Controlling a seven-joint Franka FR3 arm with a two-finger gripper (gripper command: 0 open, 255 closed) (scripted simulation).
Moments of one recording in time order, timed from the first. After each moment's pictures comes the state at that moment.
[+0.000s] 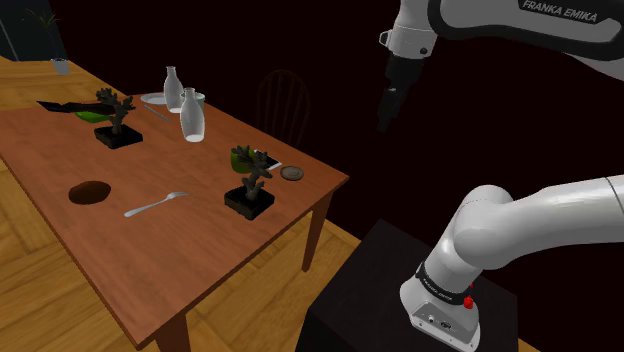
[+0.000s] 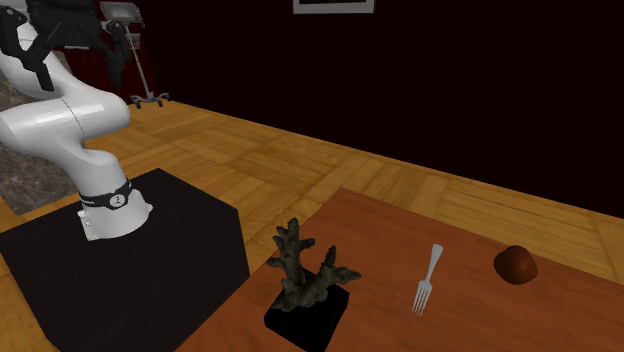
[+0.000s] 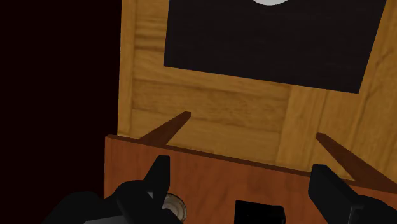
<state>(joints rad) -0.02 -0.80 0.04 -2.31 -0.11 1.49 -0.10</state>
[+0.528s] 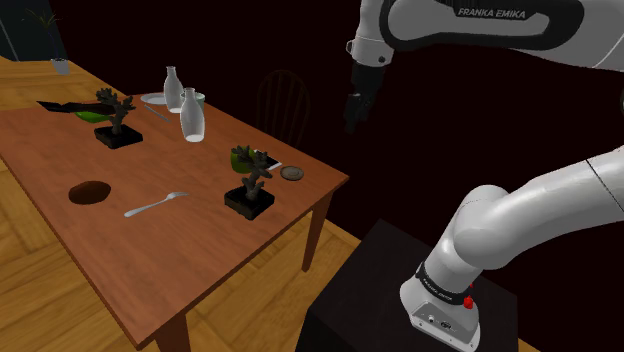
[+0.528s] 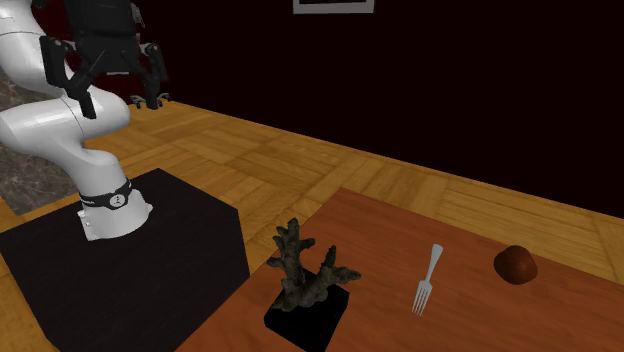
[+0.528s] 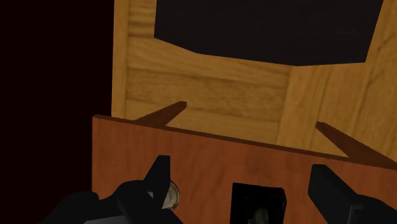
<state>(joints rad) -0.01 -0.59 0.06 -2.26 -0.09 1.64 -0.06</state>
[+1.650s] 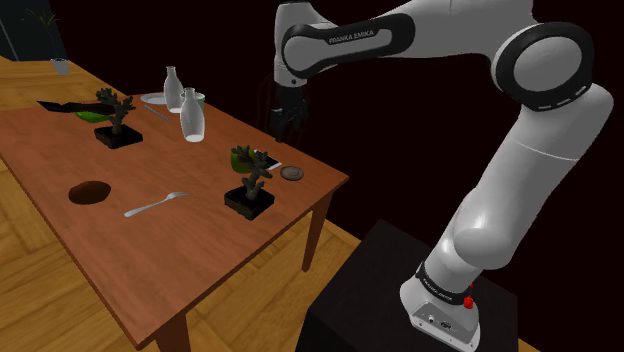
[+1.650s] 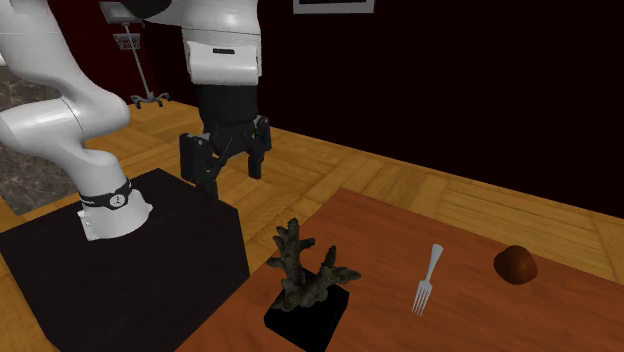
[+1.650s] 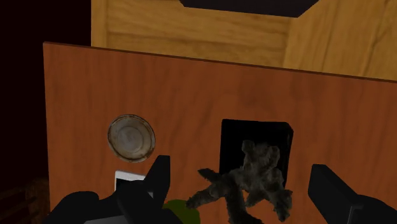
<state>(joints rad) 0.00 0.02 0.11 -1.90 -0.10 1.90 0.04</state>
